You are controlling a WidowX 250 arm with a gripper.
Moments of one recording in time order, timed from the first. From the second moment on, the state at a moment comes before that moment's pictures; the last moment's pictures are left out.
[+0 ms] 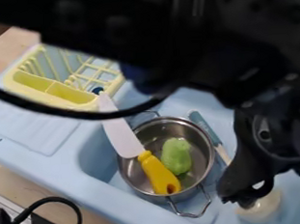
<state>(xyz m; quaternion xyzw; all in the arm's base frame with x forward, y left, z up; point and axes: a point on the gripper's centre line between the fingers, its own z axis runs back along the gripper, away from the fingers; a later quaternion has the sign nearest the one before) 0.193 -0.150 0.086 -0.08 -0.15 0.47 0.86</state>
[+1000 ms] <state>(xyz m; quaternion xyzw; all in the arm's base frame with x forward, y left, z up) 0.207 -0.141 0.062 -0.14 -0.11 0.43 0.88</state>
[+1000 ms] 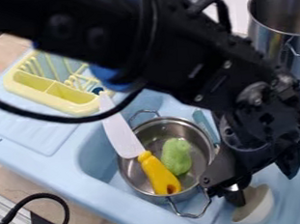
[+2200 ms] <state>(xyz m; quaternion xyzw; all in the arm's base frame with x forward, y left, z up) 0.235 -0.155 0.051 -0.15 -0.11 0.43 0.88</state>
